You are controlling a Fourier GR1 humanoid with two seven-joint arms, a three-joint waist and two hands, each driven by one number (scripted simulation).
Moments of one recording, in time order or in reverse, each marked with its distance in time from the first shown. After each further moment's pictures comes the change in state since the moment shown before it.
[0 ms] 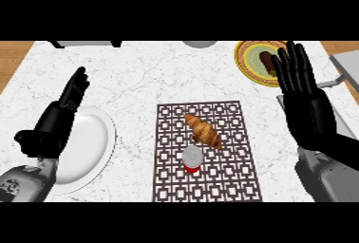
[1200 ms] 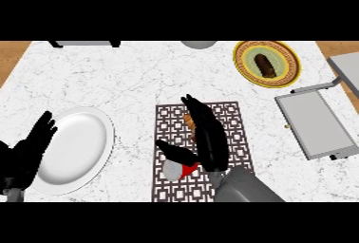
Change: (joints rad) left arm 0.249 0.032 0.179 0.214 0.167 -0.131 -0.001; right arm -0.112 0.253 0.497 0.364 0.990 -0.442 0.685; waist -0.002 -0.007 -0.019
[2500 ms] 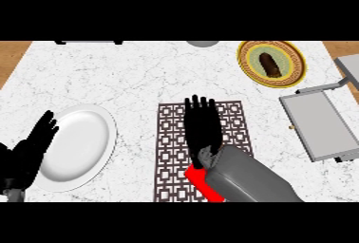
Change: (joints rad) left arm 0.008 -0.037 0.041 -0.019 -0.036 -0.049 0.006; right arm -0.226 -0.017 0.019 -0.027 0.136 0.991 0.522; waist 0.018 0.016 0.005
